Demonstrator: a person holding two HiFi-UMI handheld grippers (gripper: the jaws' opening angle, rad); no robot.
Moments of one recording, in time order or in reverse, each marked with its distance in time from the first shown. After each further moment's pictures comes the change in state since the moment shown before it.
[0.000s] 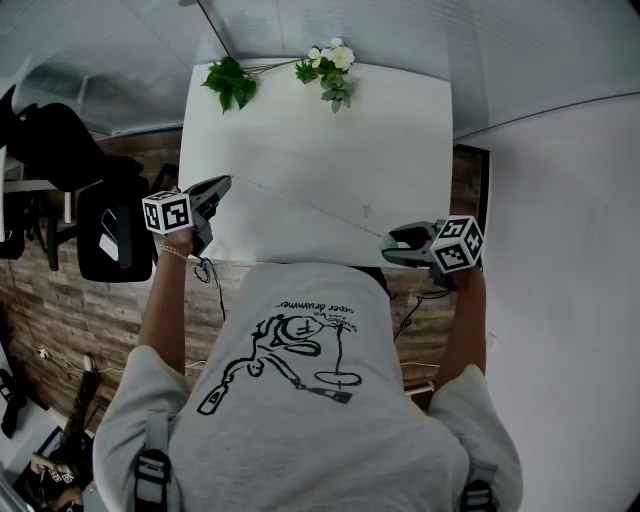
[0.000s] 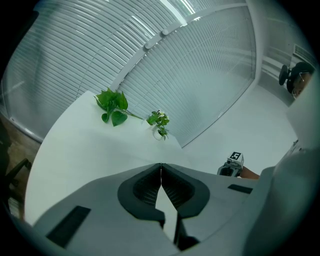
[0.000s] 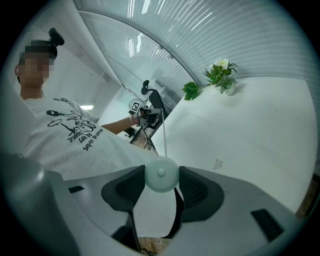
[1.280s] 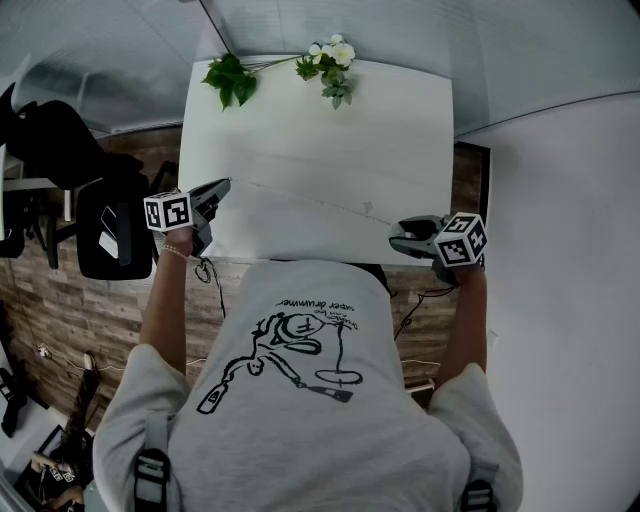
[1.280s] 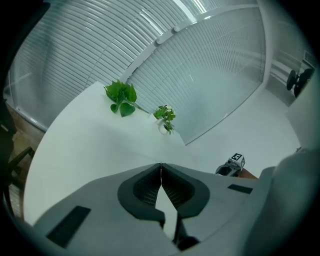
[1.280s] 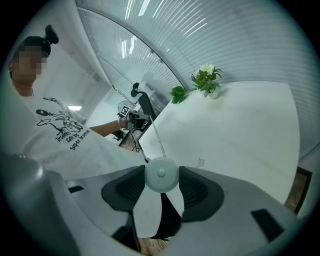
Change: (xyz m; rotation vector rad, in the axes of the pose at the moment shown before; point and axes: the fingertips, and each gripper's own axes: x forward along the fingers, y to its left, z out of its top) left arm -0.005 0.021 -0.023 -0.060 0.040 0.045; right arm -0.011 -0.029 -0.007 0.032 -0.038 -0.134
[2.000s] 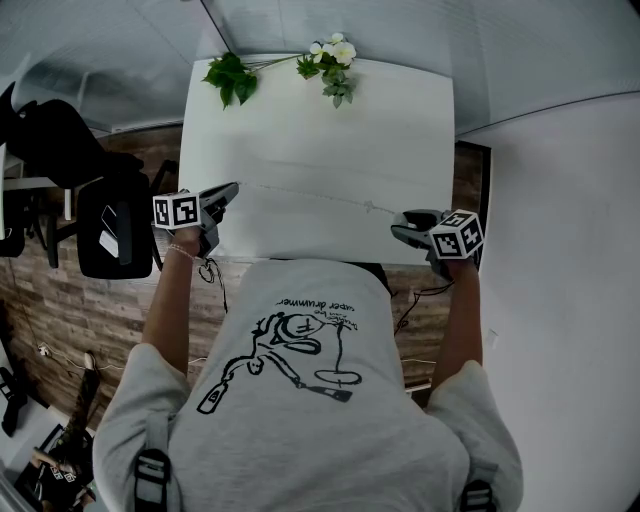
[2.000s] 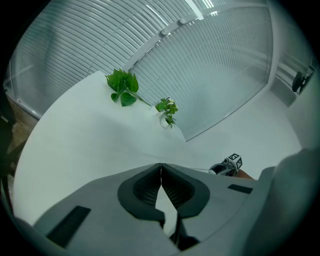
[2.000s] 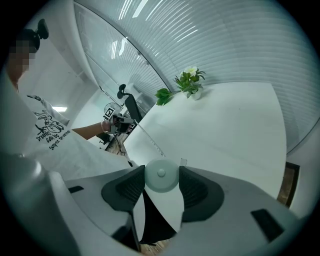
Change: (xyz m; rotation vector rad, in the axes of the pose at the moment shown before) left arm 0.016 -0.013 -0.023 -0.077 0.069 -0.027; right arm 0.007 -0.044 -0.004 0.052 -0.040 -0.152
